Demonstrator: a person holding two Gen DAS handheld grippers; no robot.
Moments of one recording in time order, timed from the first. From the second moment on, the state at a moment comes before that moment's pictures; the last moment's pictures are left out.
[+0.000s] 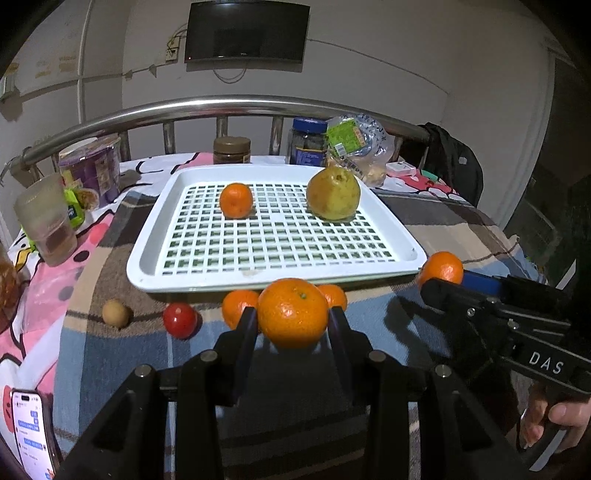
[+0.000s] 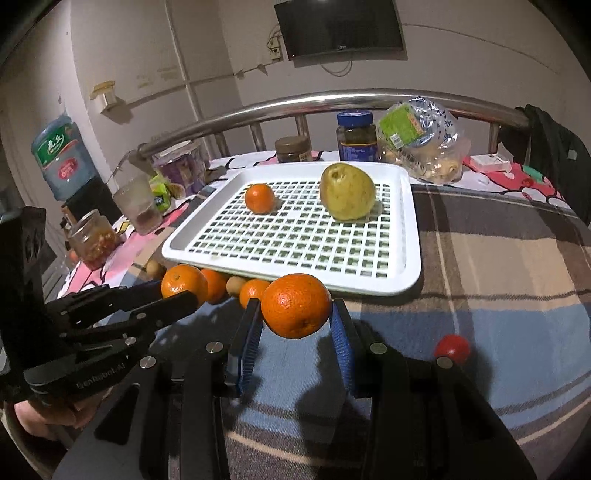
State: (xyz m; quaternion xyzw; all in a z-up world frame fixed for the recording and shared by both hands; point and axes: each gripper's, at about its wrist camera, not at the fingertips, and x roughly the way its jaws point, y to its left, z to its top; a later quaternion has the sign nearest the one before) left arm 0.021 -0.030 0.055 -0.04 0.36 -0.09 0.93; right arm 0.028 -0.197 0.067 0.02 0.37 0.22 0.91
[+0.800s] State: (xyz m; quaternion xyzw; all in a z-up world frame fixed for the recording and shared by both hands) left arm 0.087 -0.025 0.051 -0.05 0.38 -0.06 0.92; right arm 0.091 -0.197 0.063 0.04 0.37 0.19 0.91
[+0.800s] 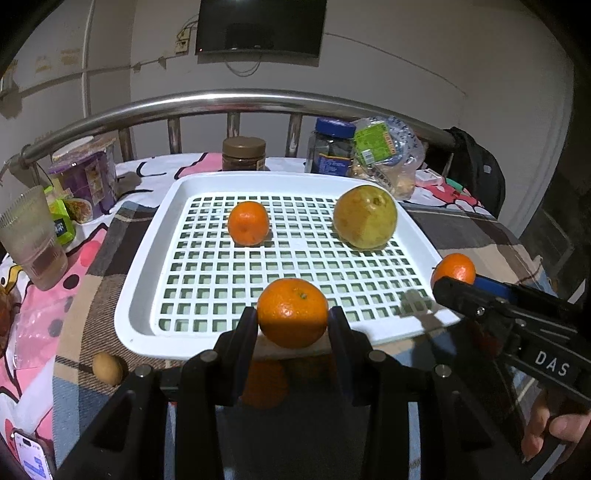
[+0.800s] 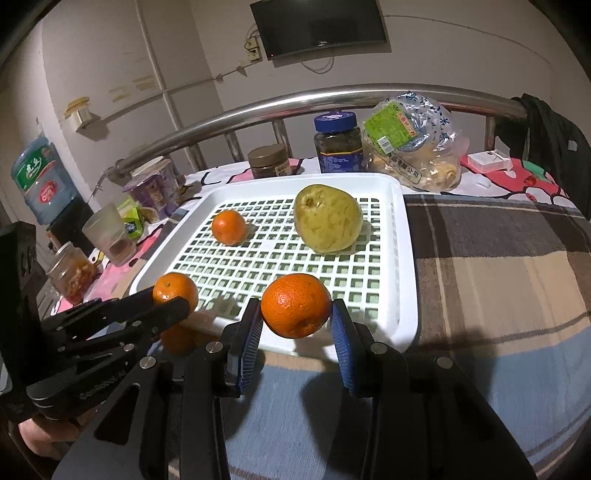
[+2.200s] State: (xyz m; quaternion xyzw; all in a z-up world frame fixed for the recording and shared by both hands) left arm 0.123 0.004 0.078 -0.10 0.34 -0.05 0.93; right arm 0.131 -0.221 0.075 0.10 0.36 0.16 0.92
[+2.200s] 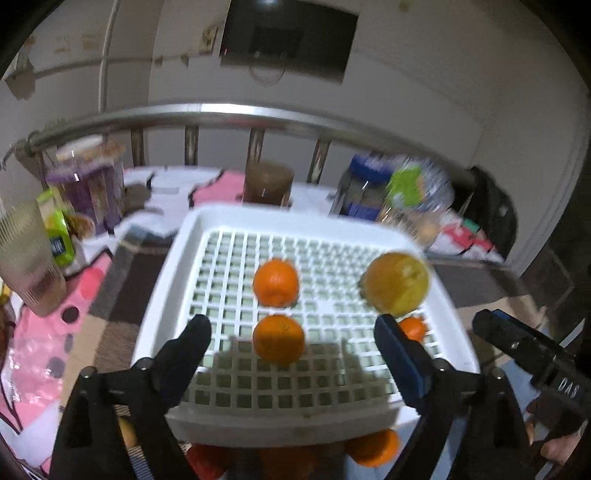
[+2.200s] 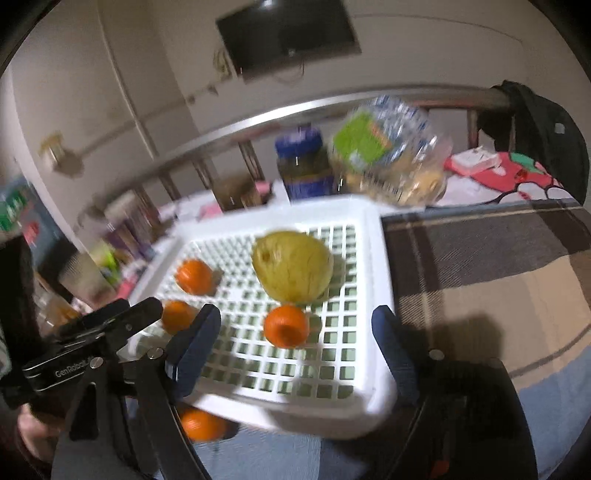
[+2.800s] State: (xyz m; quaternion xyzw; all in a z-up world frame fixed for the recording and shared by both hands) left arm 0.023 -0.006 0.091 -0.07 0.29 -0.10 0.95; right arm 0.025 -0.275 0.101 0.07 0.27 0.16 0.95
